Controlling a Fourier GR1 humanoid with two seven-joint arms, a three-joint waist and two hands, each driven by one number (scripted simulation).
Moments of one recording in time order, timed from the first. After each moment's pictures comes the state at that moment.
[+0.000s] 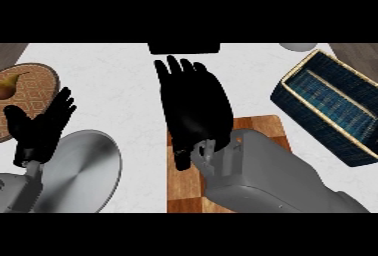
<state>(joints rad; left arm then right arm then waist) -0.20 0.55 -0.18 -1.33 0.41 0.22 0.12 -0.96 -0.09 0.57 -1.61 0.54 0.43 1.10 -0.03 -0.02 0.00</state>
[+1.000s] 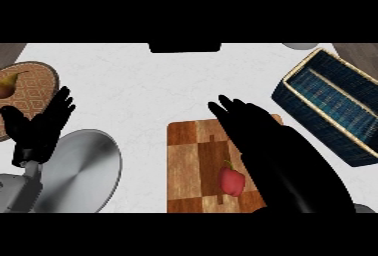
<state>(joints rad) -0.19 0.53 -0.15 -1.35 0.39 0.20 0.13 -0.60 -0.26 0.50 -2.15 0.37 0.54 1.16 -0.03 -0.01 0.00</state>
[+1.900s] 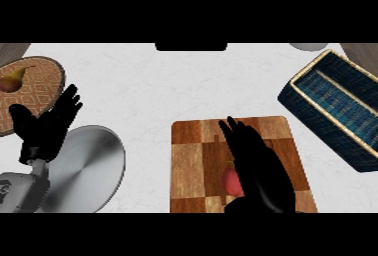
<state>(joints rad) -0.20 0.47 -0.12 -1.38 0.32 0.17 0.17 -0.21 -0.21 0.62 -1.92 0.84 0.23 0.81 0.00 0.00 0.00</state>
